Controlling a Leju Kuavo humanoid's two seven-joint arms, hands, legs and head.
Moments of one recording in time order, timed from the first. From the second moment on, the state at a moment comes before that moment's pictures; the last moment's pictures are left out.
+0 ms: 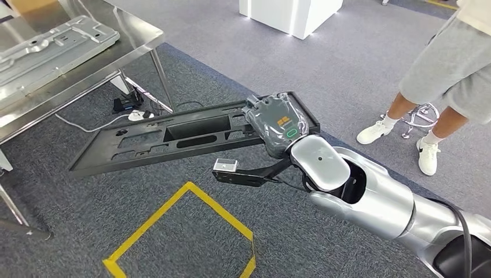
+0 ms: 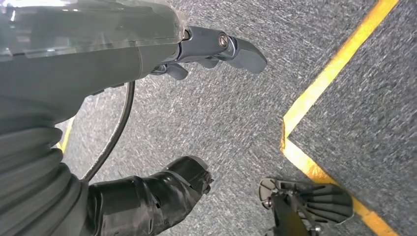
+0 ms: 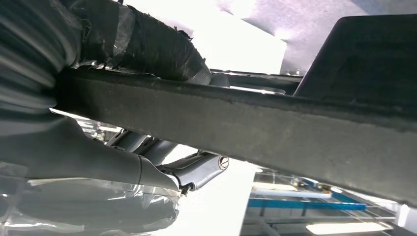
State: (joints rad) left arm -0.11 0.09 -1.05 -0.19 1.08 0.37 -0.04; right arm -0.94 -0.29 1.00 -1.65 0.77 0.21 0.46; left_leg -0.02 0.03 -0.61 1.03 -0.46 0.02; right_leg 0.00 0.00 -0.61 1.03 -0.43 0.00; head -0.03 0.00
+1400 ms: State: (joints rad) left arm -0.10 0.08 -1.05 -0.19 1.10 0.37 -0.05; right arm -1.03 -0.30 1.02 -1.61 0.77 0.36 0.48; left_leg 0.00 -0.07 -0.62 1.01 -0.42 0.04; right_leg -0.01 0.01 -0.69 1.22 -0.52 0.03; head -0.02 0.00
